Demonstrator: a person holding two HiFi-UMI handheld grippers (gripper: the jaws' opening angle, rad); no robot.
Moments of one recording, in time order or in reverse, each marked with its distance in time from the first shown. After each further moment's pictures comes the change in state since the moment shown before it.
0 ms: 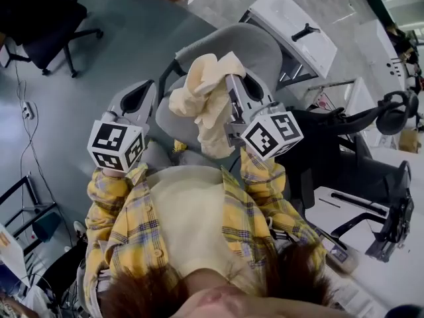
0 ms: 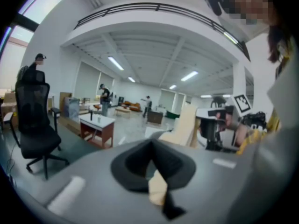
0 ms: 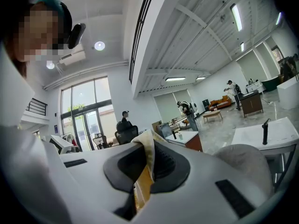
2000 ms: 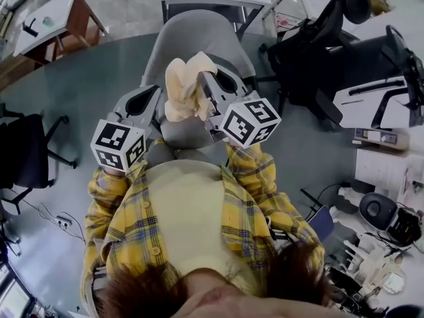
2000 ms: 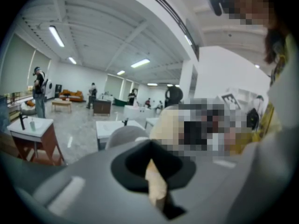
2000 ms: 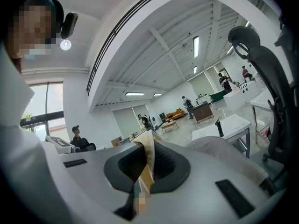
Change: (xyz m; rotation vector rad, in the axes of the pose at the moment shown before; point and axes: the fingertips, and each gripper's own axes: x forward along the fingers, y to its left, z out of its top) left arm 0.109 -0.030 0.012 0.240 0.160 -0.720; right arm -0.001 -0.044 -0.024 0.150 -0.205 -0.554
